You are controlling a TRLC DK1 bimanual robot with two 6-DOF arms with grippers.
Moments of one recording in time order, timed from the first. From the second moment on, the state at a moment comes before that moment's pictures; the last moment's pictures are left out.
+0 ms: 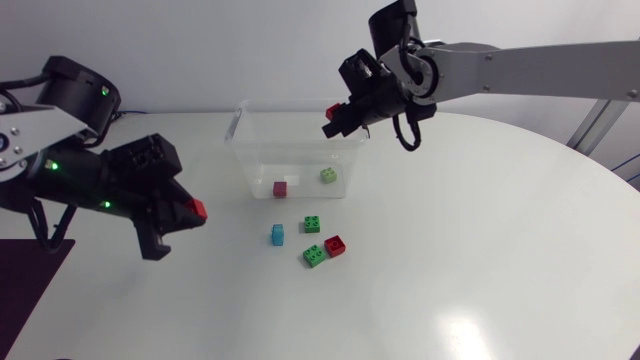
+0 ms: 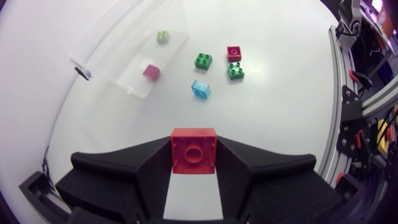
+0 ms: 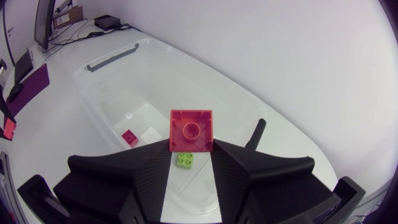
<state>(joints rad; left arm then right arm) -0.21 1.27 0.97 -0.75 0.28 0.83 0.44 1.95 1.57 -0.29 -0.05 -0.26</state>
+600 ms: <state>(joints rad) -0.21 1.67 1.41 -0.45 0.35 0.52 0.46 1.85 1.57 -0.37 -0.01 -0.24</state>
